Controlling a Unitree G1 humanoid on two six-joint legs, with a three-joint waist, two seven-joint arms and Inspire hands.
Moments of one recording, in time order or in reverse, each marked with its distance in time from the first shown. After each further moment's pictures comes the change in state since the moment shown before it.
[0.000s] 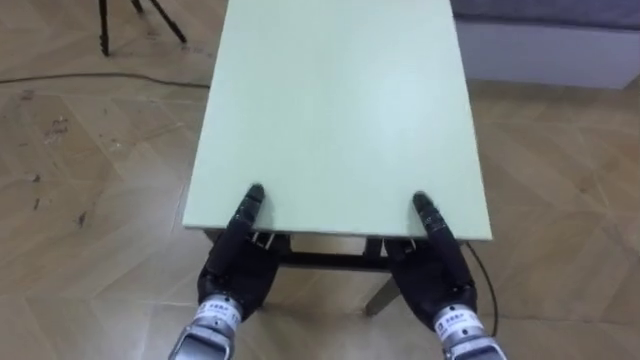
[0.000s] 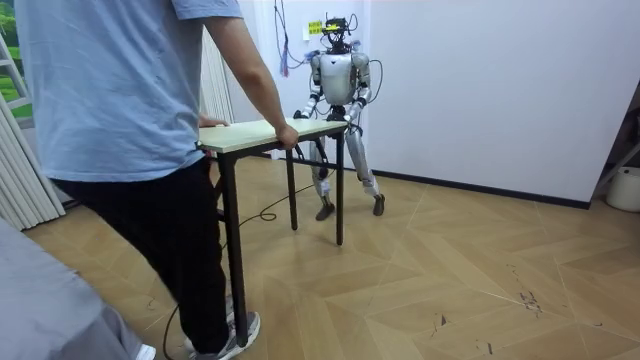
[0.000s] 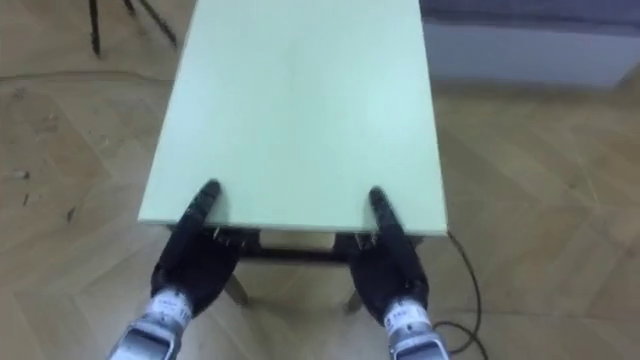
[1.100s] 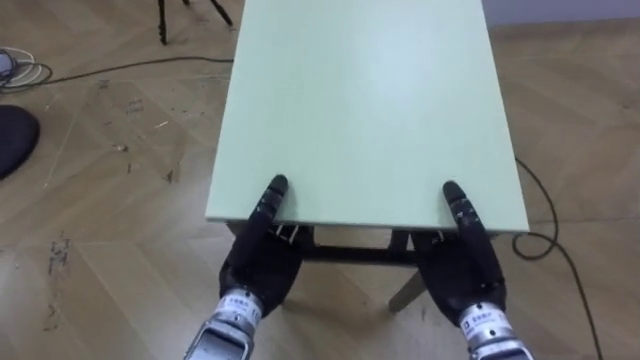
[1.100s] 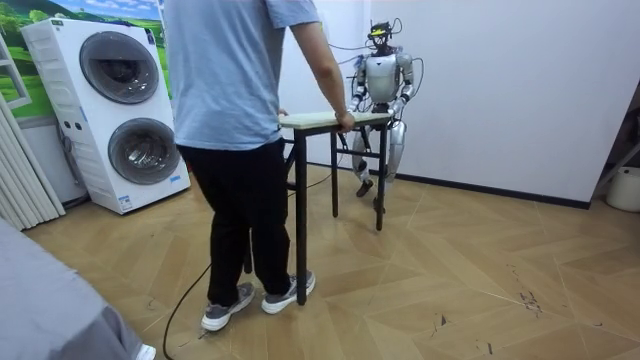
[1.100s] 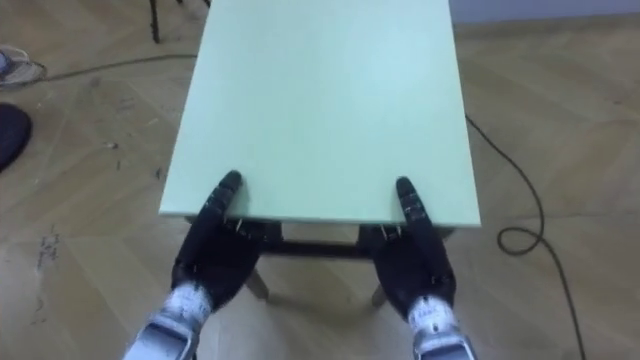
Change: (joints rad) left arm -0.035 0.011 -0.084 -0.013 -0.020 -0.019 0.024; right arm 0.036 0.004 -0.076 -0.026 -0.004 0.016 0.041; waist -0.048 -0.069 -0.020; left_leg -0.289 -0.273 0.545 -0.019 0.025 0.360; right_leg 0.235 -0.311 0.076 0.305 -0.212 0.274
